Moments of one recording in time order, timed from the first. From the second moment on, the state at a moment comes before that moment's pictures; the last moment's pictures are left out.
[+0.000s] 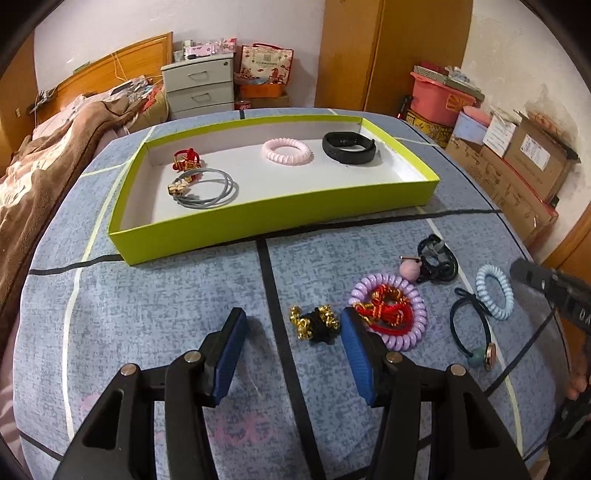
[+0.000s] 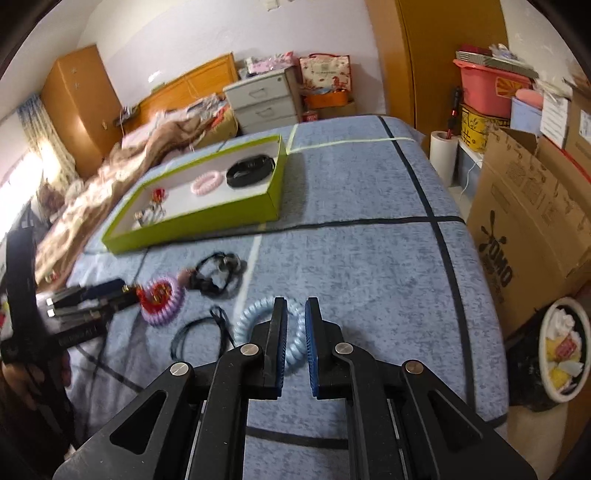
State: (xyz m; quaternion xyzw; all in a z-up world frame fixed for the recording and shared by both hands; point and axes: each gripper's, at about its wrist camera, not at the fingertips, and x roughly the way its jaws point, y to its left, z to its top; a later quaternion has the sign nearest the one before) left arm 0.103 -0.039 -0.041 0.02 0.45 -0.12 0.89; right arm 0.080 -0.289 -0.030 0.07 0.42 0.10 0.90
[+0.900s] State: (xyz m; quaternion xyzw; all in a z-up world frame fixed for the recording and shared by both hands) left arm 0.097 -0.020 -0.033 0.00 0.43 -0.12 0.89; right arm 0.076 -0.272 -0.037 -0.01 0.44 0.06 0.89
